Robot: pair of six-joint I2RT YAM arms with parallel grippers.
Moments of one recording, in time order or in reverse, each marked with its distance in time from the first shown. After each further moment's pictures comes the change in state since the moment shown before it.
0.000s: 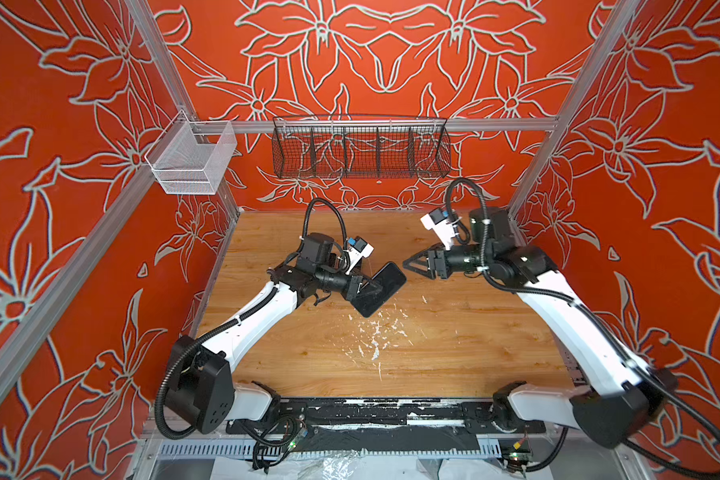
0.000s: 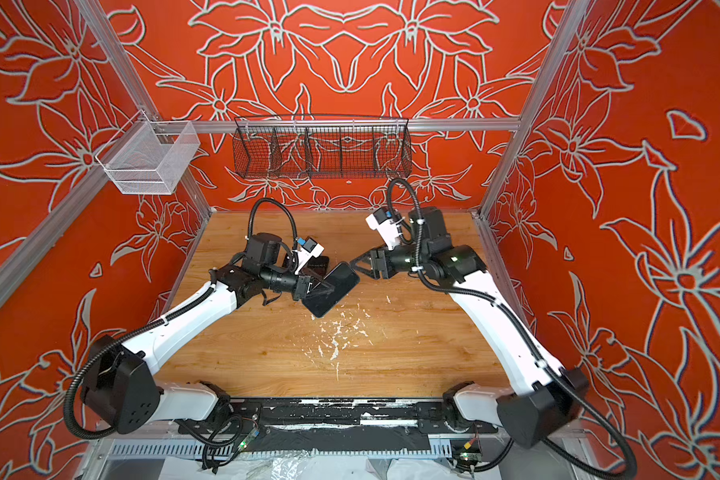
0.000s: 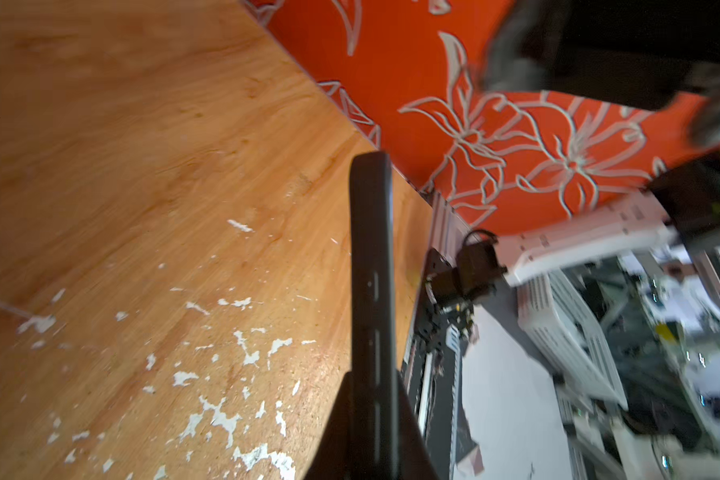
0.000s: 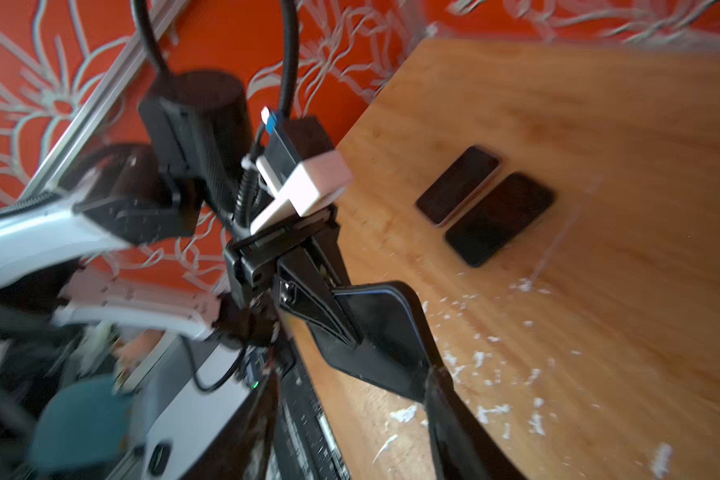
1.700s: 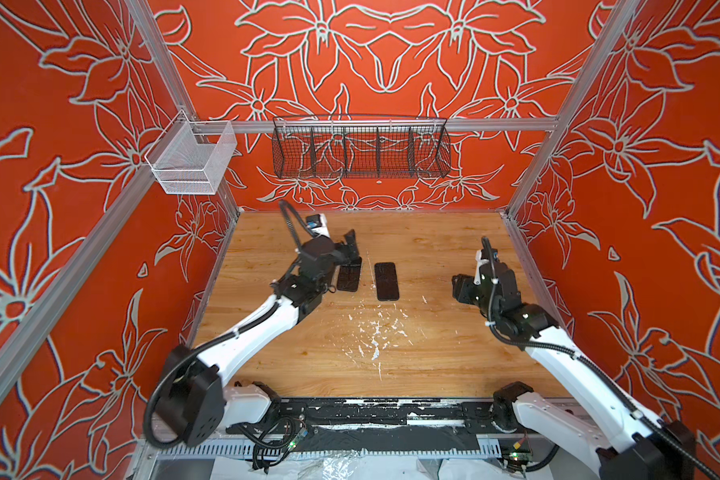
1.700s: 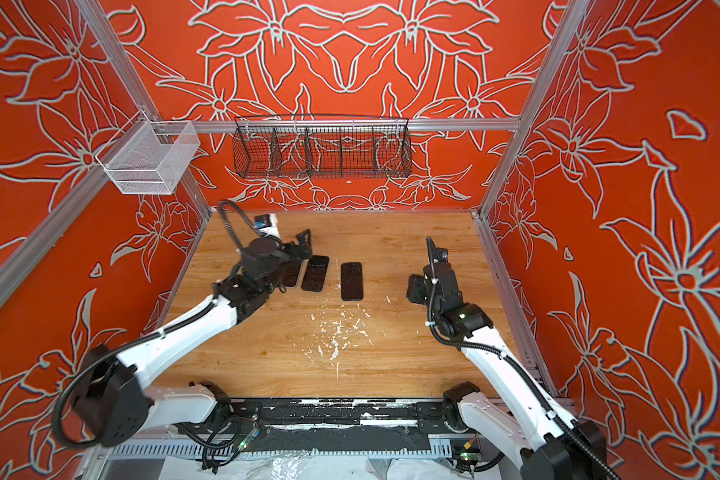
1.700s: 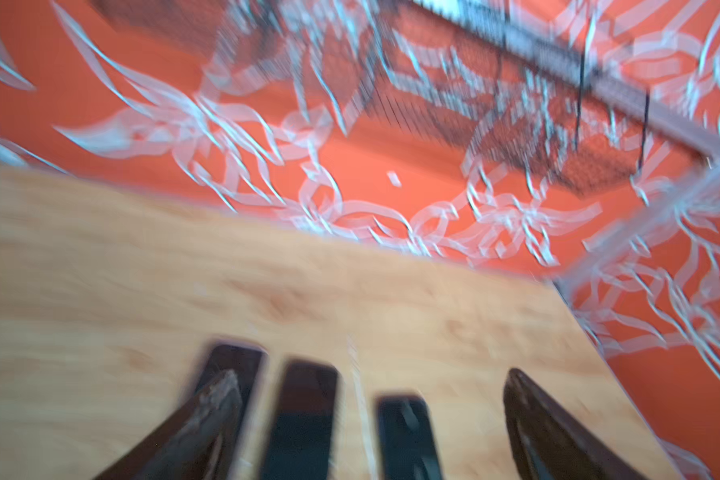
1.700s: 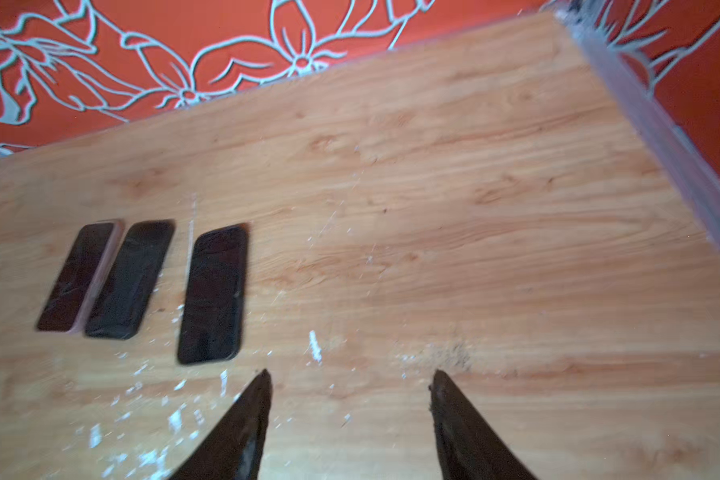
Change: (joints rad) left arm -0.050 -0.143 -0.138 0.445 -1.308 -0.189; right arm -0.040 -0.335 -0.711 0.346 0.943 0.178
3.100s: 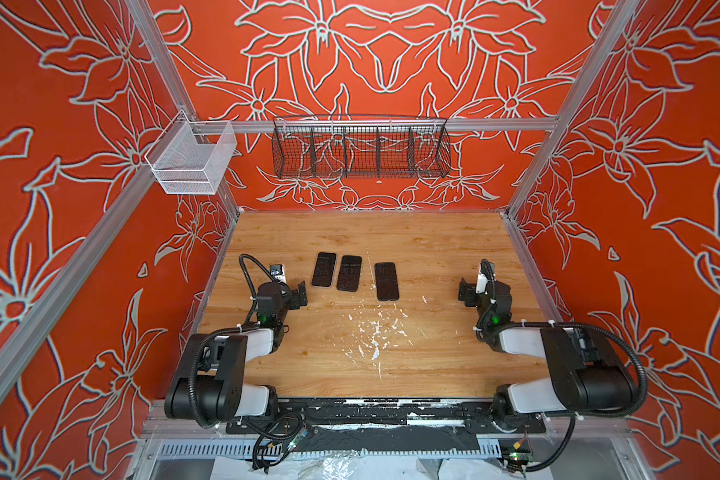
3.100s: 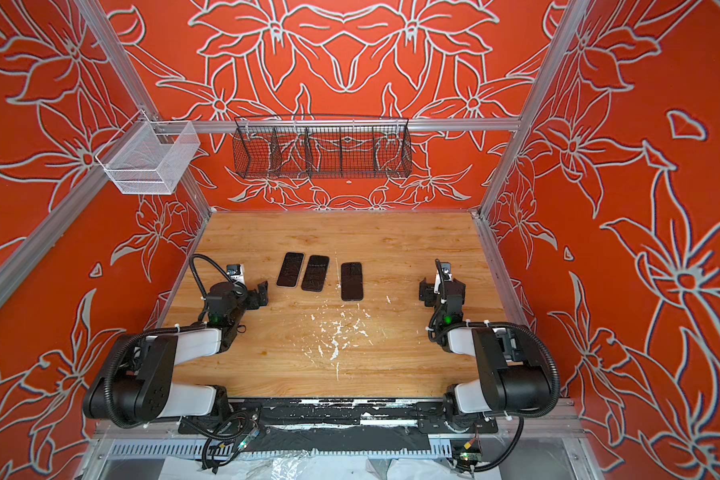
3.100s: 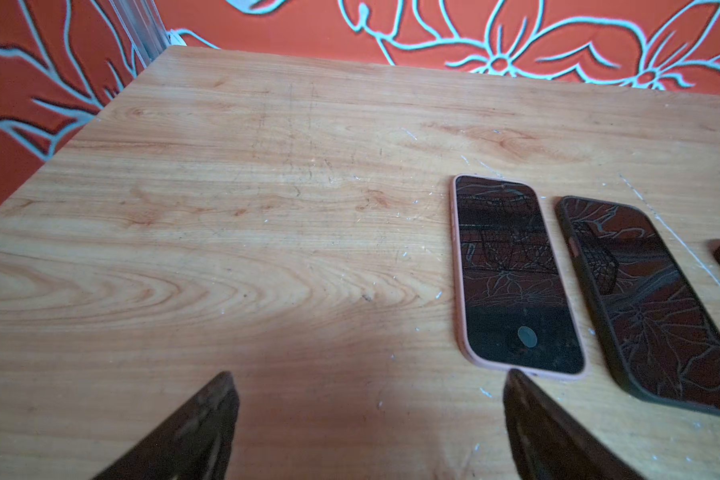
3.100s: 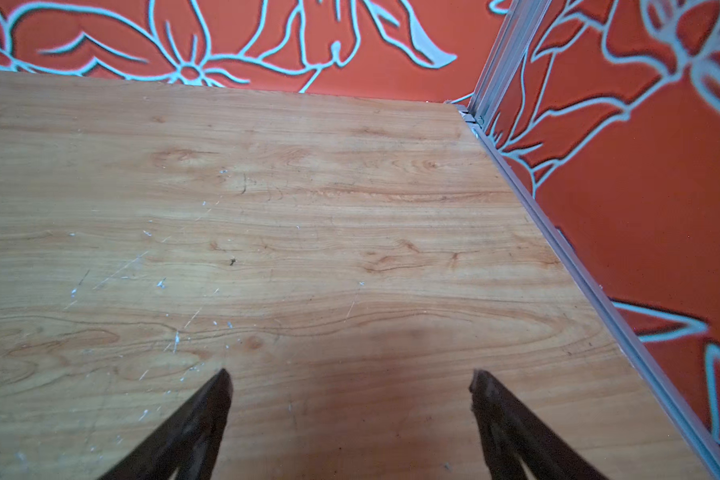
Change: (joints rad) left arm 0.477 0.161 -0.569 0.481 0.381 0.337; right arm -0.286 0.529 -0.357 1.110 -0.055 -0.435
